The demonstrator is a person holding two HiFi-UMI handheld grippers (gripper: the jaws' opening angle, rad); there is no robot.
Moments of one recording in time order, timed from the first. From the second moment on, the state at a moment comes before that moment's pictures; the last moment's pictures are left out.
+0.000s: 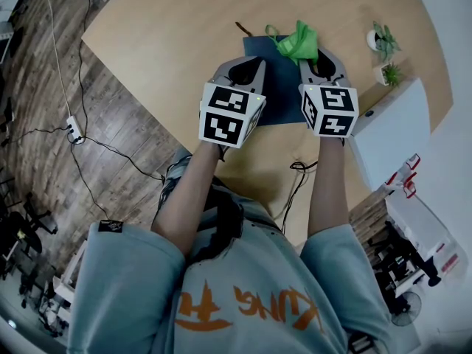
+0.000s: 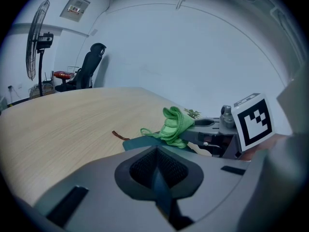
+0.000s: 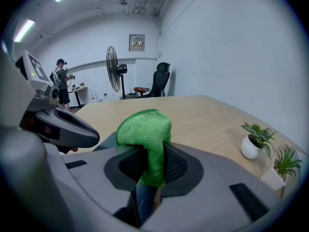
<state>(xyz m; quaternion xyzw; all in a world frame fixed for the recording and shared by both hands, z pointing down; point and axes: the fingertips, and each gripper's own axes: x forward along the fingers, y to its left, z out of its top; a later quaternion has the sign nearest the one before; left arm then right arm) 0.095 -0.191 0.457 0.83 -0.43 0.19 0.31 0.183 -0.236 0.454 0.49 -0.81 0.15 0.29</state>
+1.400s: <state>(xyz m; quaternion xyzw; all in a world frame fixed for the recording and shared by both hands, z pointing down) 0.106 -0.152 0.448 0.83 -0.42 0.19 0.31 0.197 -0.157 0.449 0.50 -0.80 0.16 0.30</state>
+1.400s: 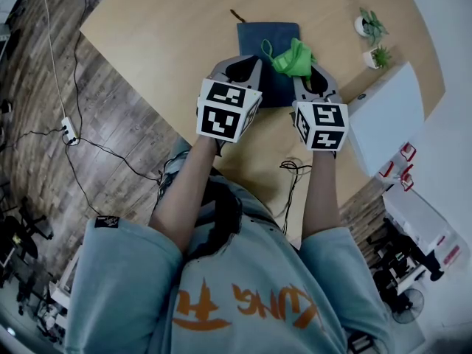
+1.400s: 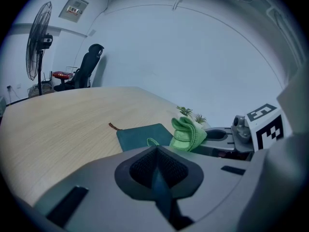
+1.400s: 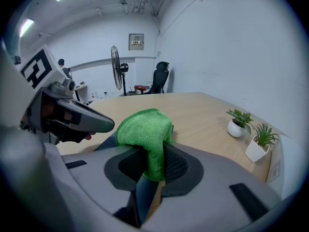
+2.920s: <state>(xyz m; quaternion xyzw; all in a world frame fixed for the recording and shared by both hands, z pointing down) 0.098 -0.071 0.418 0.82 -0.46 0.16 0.29 0.215 -0.057 0.445 0.51 -0.79 0.22 0.26</state>
